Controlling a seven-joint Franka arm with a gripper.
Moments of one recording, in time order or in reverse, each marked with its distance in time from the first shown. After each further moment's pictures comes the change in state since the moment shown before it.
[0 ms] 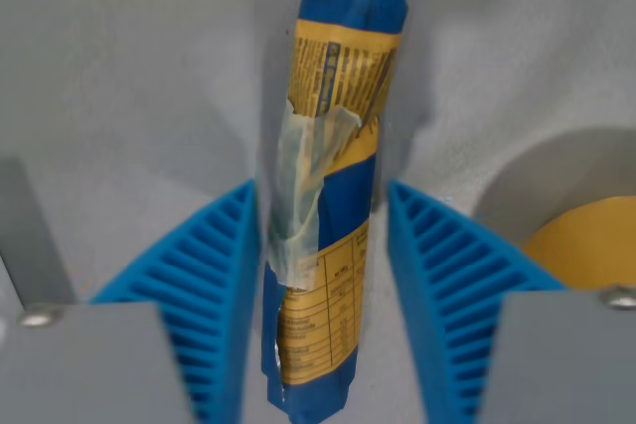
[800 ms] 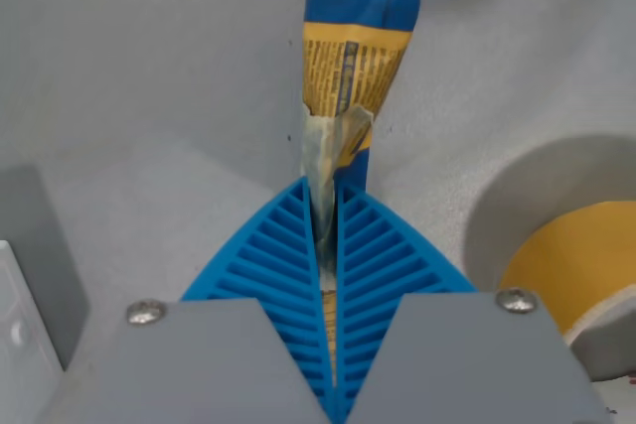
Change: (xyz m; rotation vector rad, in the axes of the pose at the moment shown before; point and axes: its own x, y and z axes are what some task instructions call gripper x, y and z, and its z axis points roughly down) arm 0.004 -0.001 -0.012 0.003 0.018 0.001
